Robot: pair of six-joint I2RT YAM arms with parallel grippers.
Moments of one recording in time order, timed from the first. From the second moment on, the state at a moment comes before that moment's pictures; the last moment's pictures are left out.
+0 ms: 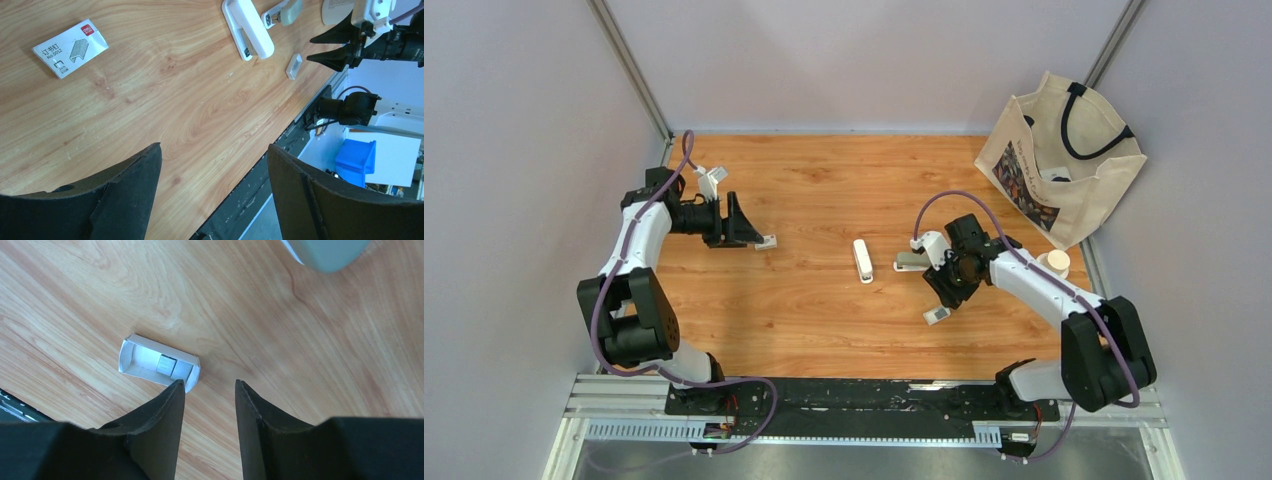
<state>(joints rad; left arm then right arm) 0.22 1.52 1.18 -0.96 0.96 0.23 0.39 1.35 0.80 -0.70 -0.18 -0.41</state>
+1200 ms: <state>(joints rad) 0.22 1.49 1.16 -0.92 0.94 0.21 0.42 1.46 0.80 -0.70 -0.17 -0.39</state>
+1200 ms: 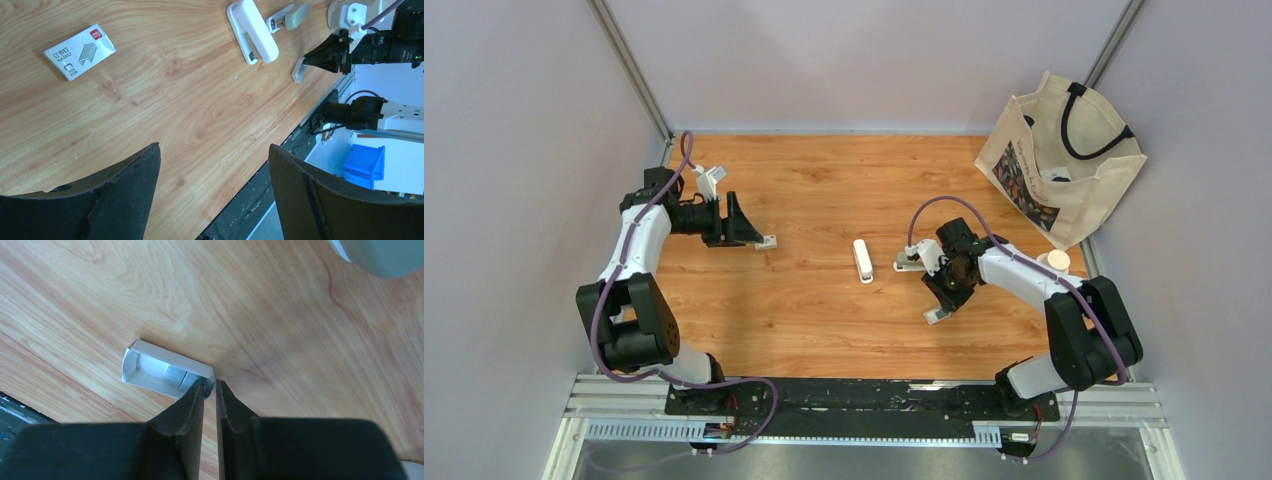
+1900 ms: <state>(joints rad) 0.22 1.48 1.16 -0.91 0.93 0.21 0.45 1.33 0.77 -0.64 -0.10 -0.38</state>
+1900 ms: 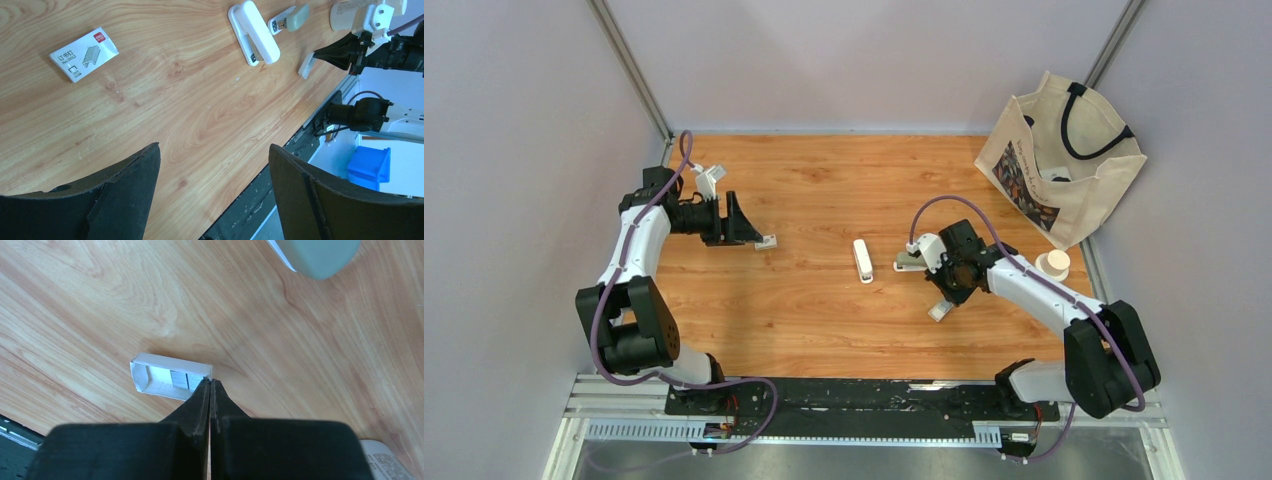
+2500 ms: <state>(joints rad) 0.22 1.47 1.16 -0.91 0.93 0.21 0.49 1.32 0.74 -0.61 -0.04 -0.38</state>
